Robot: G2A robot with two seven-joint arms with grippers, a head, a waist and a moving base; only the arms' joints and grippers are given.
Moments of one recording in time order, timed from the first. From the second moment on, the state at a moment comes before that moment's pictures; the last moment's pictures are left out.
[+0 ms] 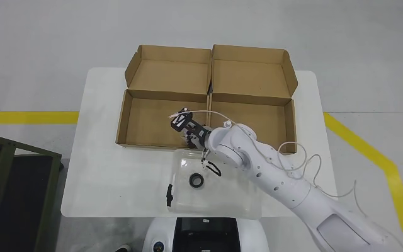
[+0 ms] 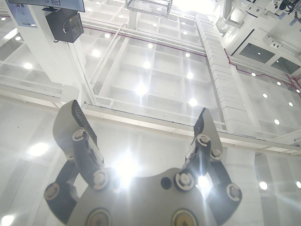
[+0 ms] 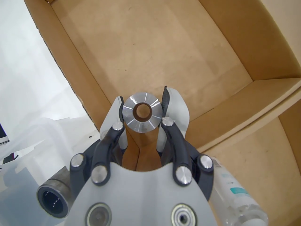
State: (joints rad) left arm 0.26 -0.15 -0.81 -1.52 3.07 0.05 -0.08; right arm -0.68 -1.34 0.61 -1.46 -0.96 -0.07 0.84
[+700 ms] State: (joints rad) left arm 0.26 -0.15 -0.81 -1.52 3.07 0.05 -0.08; right arm -0.70 -1.37 0.62 -1.47 -1.00 -0.10 0.86
